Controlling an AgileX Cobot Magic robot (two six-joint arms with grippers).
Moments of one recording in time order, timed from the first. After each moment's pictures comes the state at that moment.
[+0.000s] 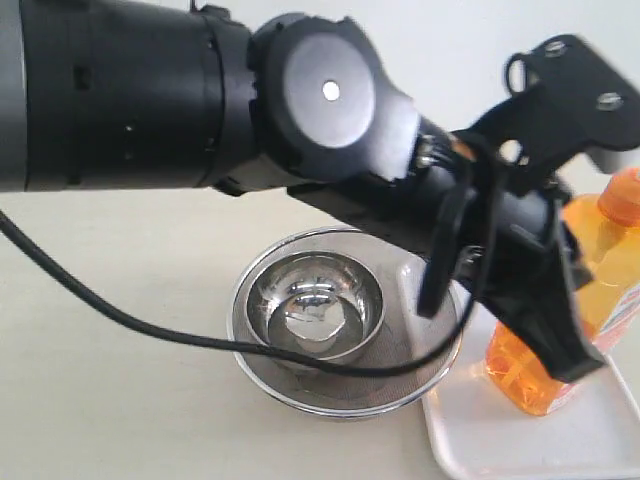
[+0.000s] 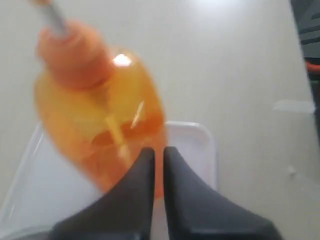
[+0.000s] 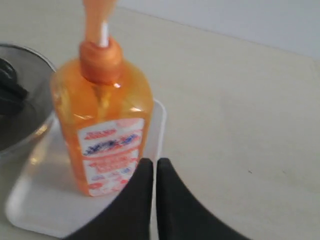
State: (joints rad) left arm -0.99 1.80 -1.36 -0.64 0.40 0.87; right arm 0.59 0.29 -0.57 -0.45 0.96 0.34
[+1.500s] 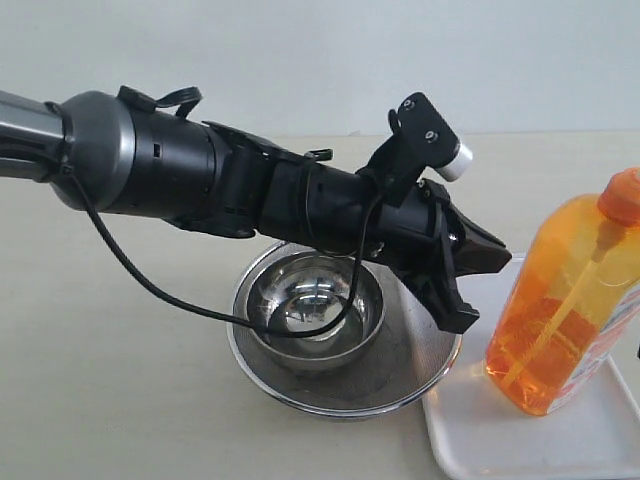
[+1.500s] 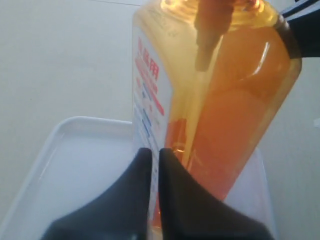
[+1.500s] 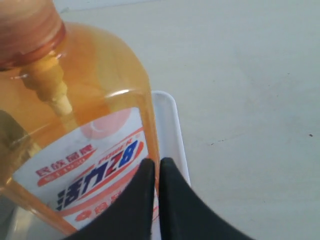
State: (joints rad) left arm -0.75 1.98 -1.25 -1.73 0.58 2.08; right arm 0.59 0.64 -0.17 -1.27 0.48 1.65
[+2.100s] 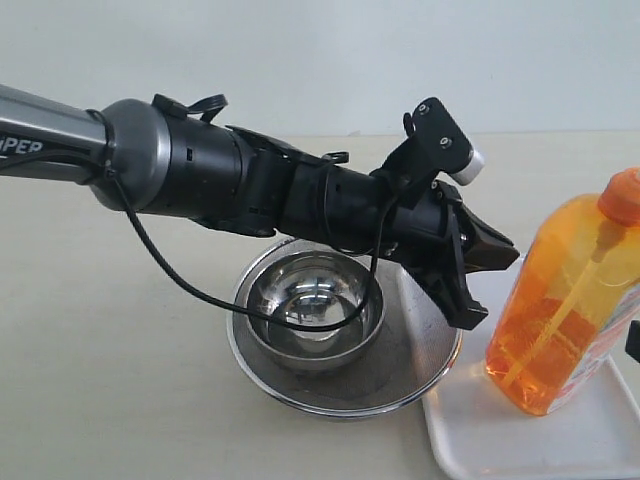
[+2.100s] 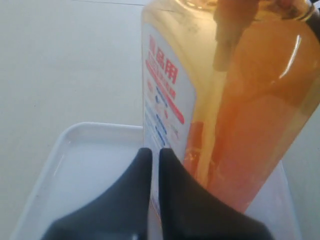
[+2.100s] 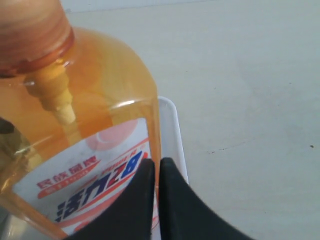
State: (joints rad) left arm -0.75 2.04 -1.31 -1.73 0.57 2.11; right arm 0.59 0.70 -0.17 -1.40 0.47 1.75
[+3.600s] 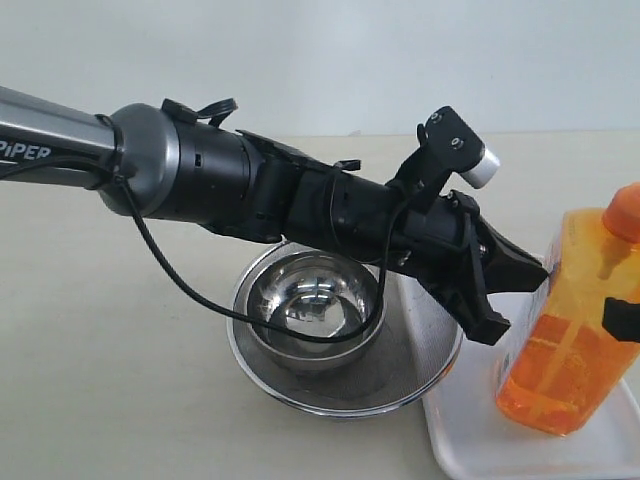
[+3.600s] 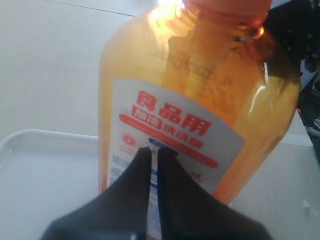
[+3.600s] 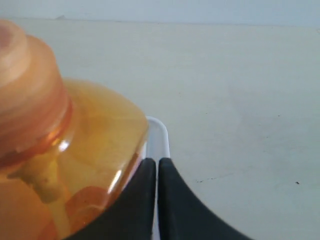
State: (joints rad) left arm -0.77 2.05 -1.32 -1.70 0.67 1.98; right arm 0.59 0.84 -0.21 -1.64 0.50 1.89
